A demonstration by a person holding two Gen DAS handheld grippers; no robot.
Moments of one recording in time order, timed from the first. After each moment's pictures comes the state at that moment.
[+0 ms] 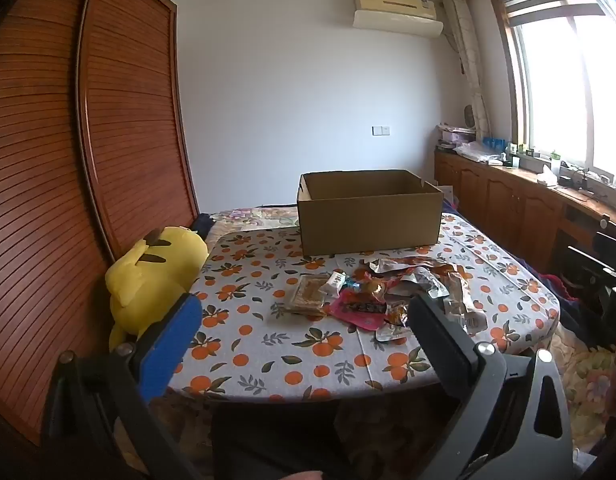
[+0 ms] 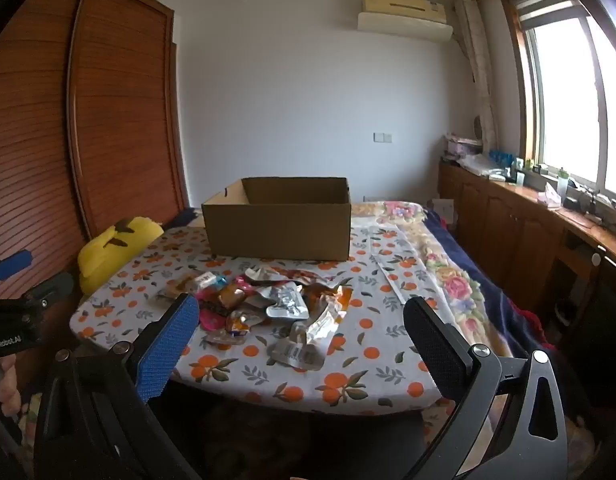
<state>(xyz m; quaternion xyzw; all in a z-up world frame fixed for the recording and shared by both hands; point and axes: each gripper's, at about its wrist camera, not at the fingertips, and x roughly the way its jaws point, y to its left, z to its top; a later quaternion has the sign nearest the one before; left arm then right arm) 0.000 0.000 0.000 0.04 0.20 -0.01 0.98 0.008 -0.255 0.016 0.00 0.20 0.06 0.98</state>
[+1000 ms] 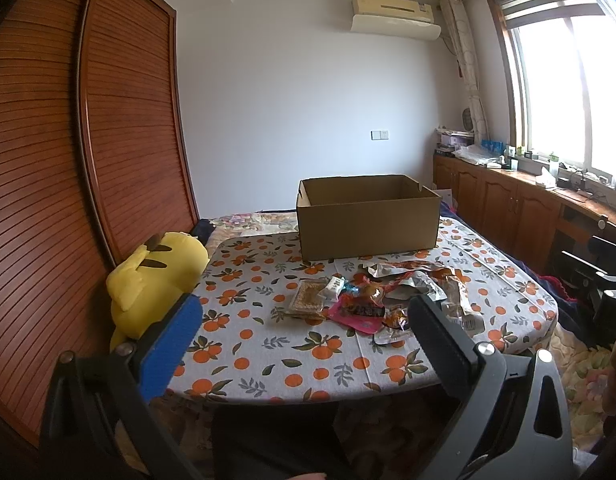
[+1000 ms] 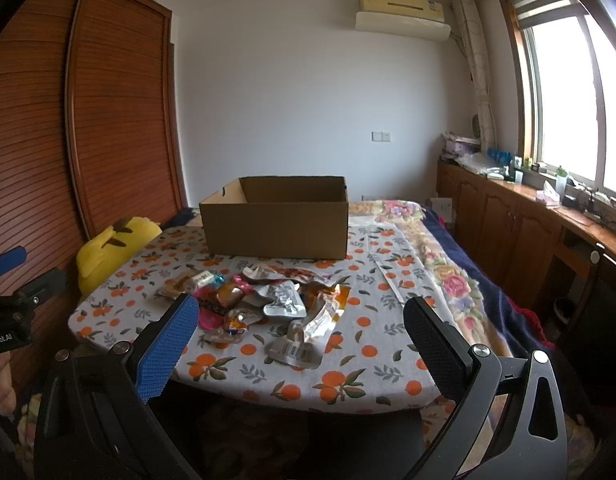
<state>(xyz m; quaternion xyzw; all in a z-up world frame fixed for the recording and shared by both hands) -0.003 0.000 0.003 0.04 0.19 -0.01 0.98 0.009 -0.256 0.015 0.00 0.20 0.06 0.98</state>
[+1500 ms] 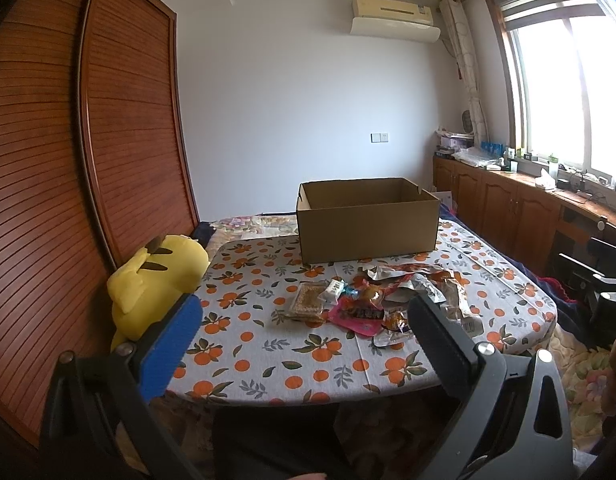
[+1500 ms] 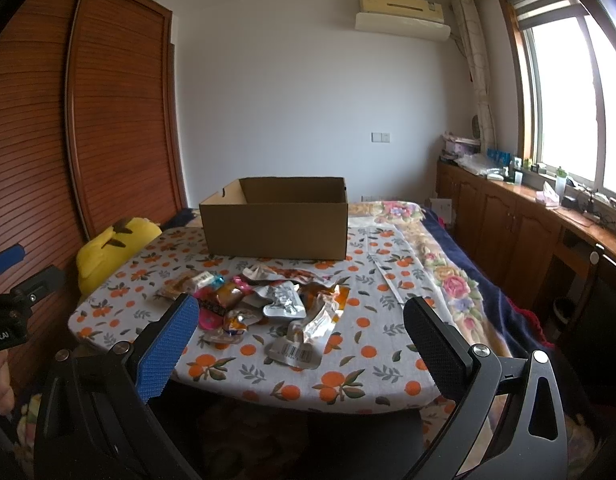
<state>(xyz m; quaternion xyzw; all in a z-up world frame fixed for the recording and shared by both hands) -0.004 0.001 0.009 0.04 0.19 -0.01 0.98 0.009 -0.256 0.015 0.00 0.20 0.06 0.98</state>
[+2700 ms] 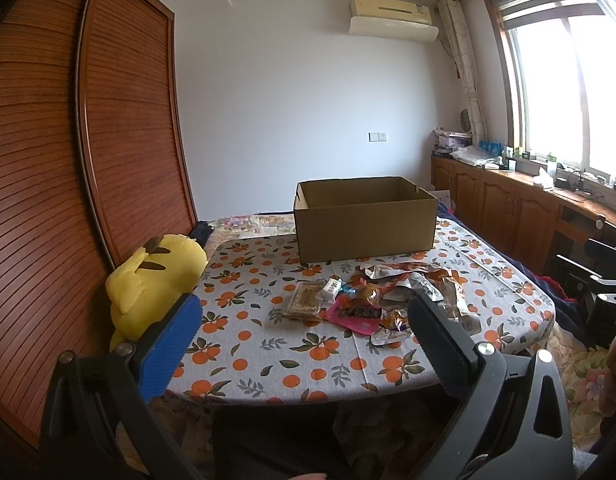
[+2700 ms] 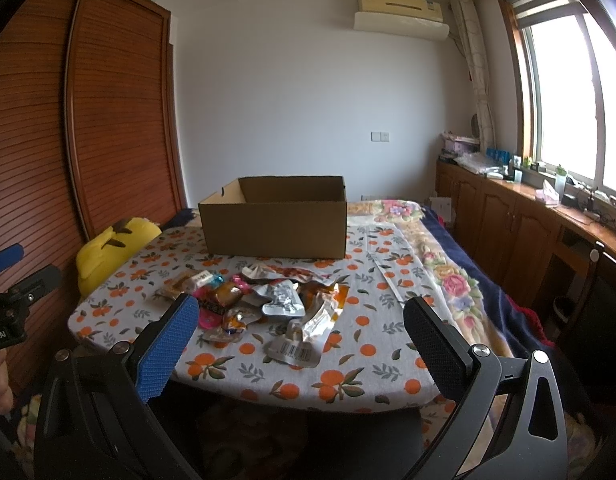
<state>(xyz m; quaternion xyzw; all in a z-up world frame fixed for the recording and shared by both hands) -0.007 -0.002 0.012 0.04 0.19 -0.01 0.98 0.008 -0.258 0.014 0.00 0.20 0.06 0.98</state>
